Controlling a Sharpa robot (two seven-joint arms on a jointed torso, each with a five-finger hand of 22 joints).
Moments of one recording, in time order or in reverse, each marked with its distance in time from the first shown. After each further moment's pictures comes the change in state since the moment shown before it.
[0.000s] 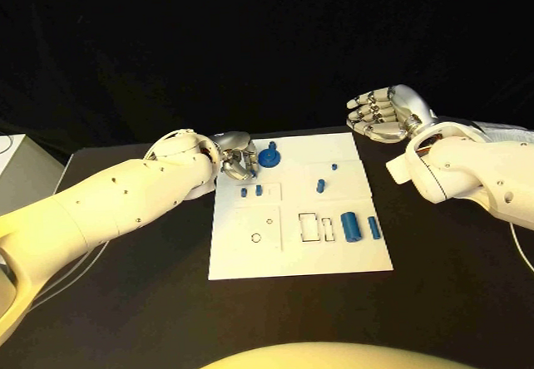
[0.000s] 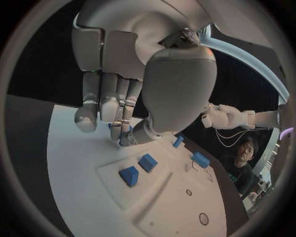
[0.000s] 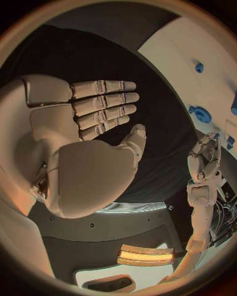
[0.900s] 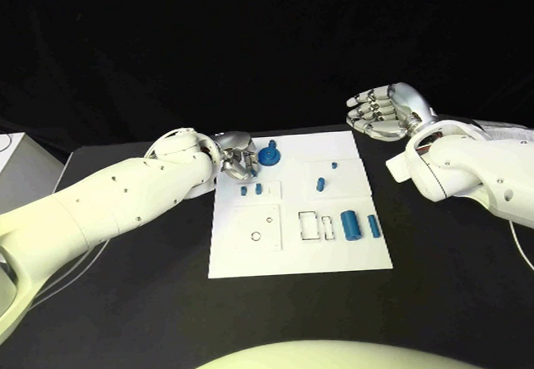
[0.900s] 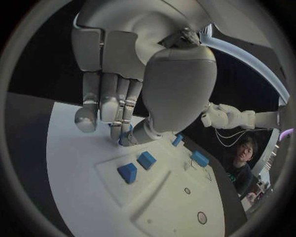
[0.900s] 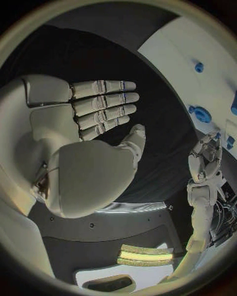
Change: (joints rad) left arm 0.000 0.002 -0.002 -0.001 0.004 0.017 0.000; left_hand -0.005 0.003 0.000 0.000 -0.002 0.003 -0.004 0.000 0.000 0.007 0.000 -0.004 0.001 0.000 0.000 0.000 -0.004 0.000 -0.006 -0.002 -0.007 -0.006; right arm 0.000 0.000 0.000 0.001 0.000 0.000 0.000; right_hand -0.005 0.005 0.000 0.000 0.000 0.000 0.000 0.000 -0.002 0.000 0.000 -0.002 0.000 0.000 0.000 0.000 -0.003 0.000 0.000 0.000 0.000 -0.004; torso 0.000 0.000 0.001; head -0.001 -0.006
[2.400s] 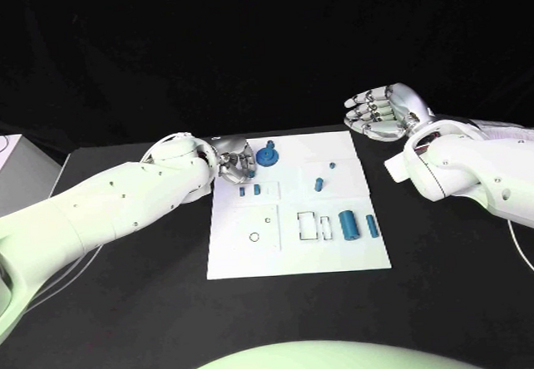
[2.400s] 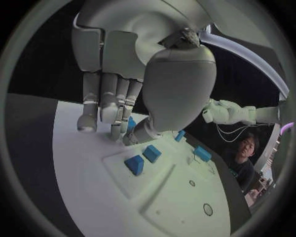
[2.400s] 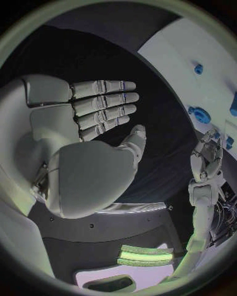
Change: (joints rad) left arm -0.002 -0.007 -0.019 -0.002 -0.024 -0.018 -0.006; left_hand -0.031 -0.023 -0.034 0.010 0.001 -0.118 -0.007 -0.085 -0.023 -0.045 0.009 -0.013 0.031 -0.039 0.010 -0.005 -0.054 0.000 -0.044 0.012 -0.062 -0.055; right arm 0.000 -0.002 0.000 -0.003 0.000 0.009 -0.001; right_hand -0.007 -0.007 0.000 0.000 0.000 0.000 0.000 0.000 -0.002 0.003 0.003 -0.002 0.000 0.000 0.000 -0.004 -0.007 0.000 0.000 0.000 0.000 -0.009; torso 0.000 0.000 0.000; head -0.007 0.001
